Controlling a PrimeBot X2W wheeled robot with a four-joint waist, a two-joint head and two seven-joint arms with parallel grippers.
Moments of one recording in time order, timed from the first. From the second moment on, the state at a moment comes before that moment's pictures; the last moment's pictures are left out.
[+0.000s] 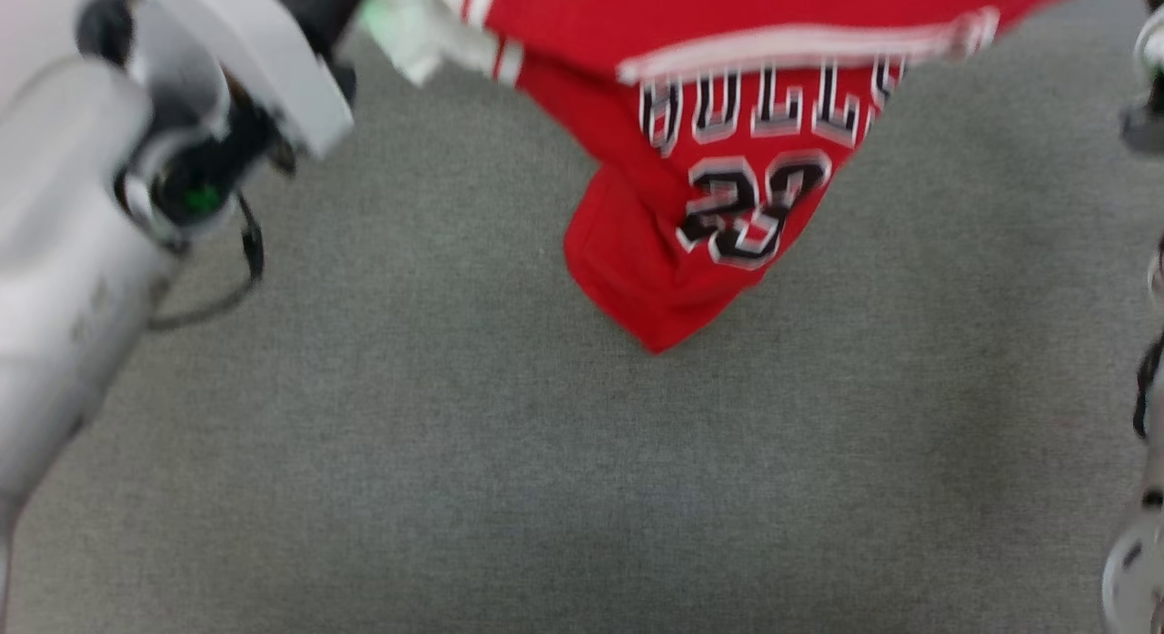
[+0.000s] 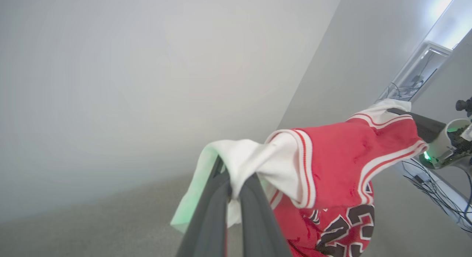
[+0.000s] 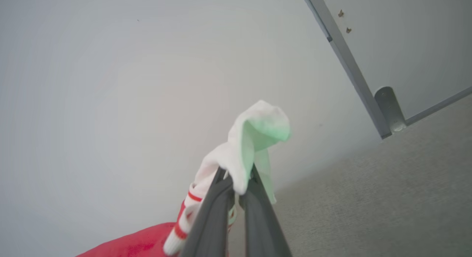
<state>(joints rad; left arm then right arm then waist) -1.27 0.62 -0.94 0.47 -1.32 -0.11 0.05 -1.06 -0.11 -0.38 0.63 0.65 0.13 0.36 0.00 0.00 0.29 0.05</state>
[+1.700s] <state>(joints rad) -0.55 0.69 -0.81 0.16 -1.41 -0.13 -0.26 -0.33 -0.07 -0.36 -0.07 0.75 0.13 0.58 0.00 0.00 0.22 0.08</state>
